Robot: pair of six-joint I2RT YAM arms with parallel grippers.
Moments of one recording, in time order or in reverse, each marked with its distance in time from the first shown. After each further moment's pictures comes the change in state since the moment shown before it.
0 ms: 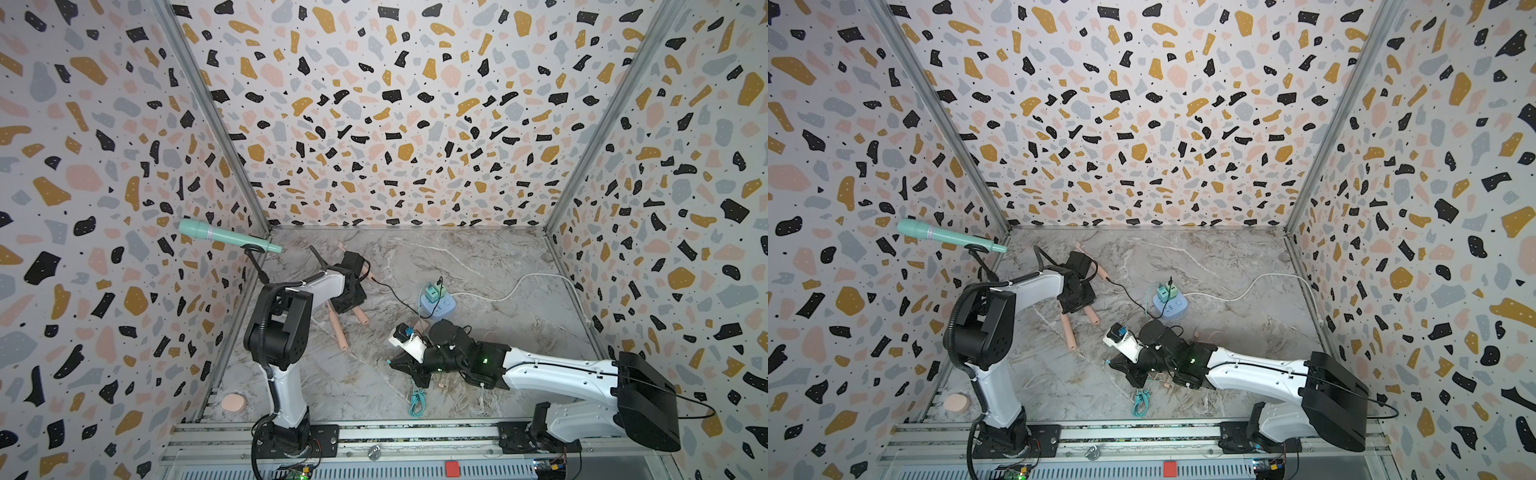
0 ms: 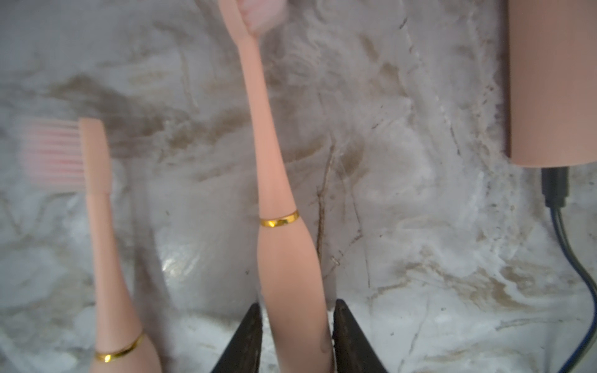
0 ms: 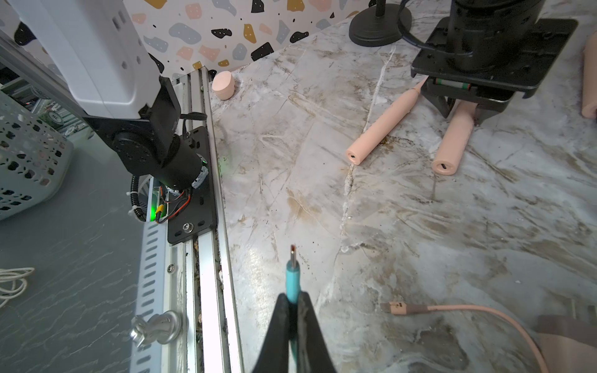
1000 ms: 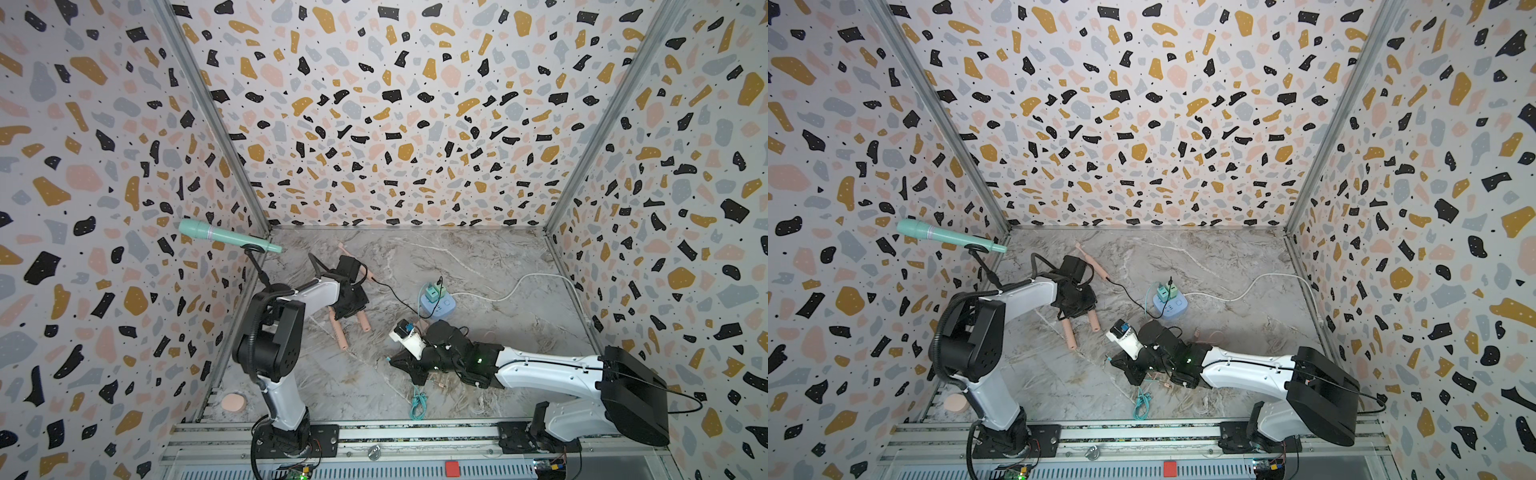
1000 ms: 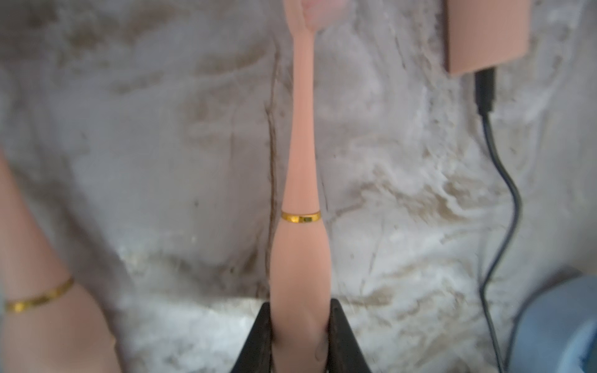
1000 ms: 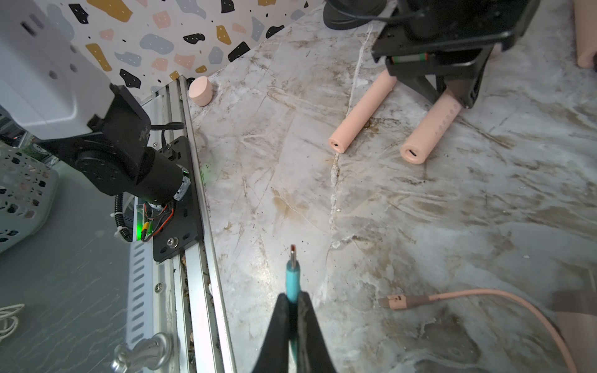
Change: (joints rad) left arm -0.003 -0.178 -0.160 0.106 0.230 -0.016; right arm -0.045 0.050 -0.052 0.105 -0.004 0.126
